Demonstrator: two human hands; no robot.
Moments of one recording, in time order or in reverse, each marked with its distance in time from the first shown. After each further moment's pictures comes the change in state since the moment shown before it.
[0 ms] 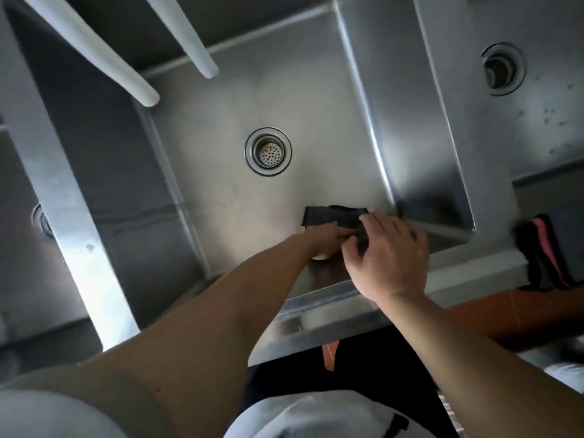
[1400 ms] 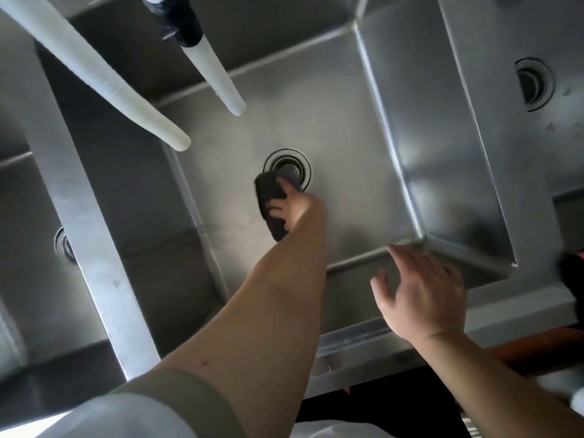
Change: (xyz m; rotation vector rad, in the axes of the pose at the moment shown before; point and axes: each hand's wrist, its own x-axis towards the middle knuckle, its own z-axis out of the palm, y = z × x) left_hand 0.003 -0.042 -0.100 -0.518 0.464 -1.073; right_hand 0.001 -0.003 0.003 0.001 0.062 -0.024
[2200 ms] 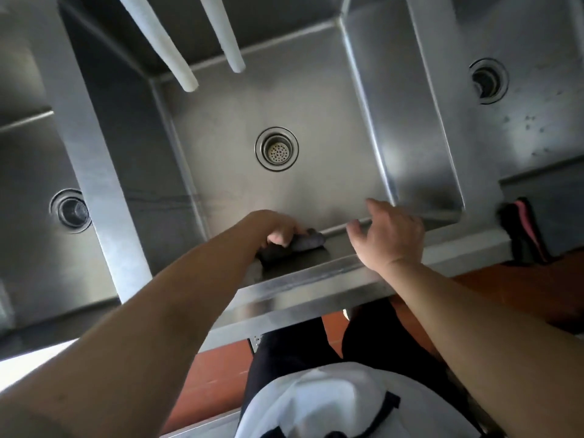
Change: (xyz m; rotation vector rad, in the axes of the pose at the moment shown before) left_hand -0.052 -0.094 -0.038 0.650 -0.793 0.601; right_hand 0.004 -0.007 -0.012 -0.015 -0.135 0.034
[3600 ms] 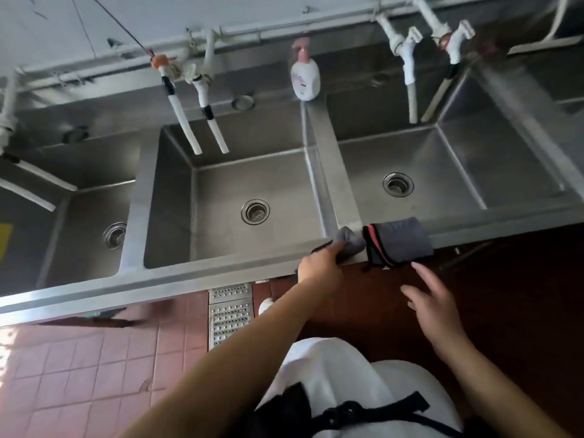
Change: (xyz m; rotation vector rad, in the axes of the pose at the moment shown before) left_hand -0.100 0.323 0.173 -0.315 1.124 -0.003; right_hand -0.158 0.286 -0.069 1.190 0.019 0.063
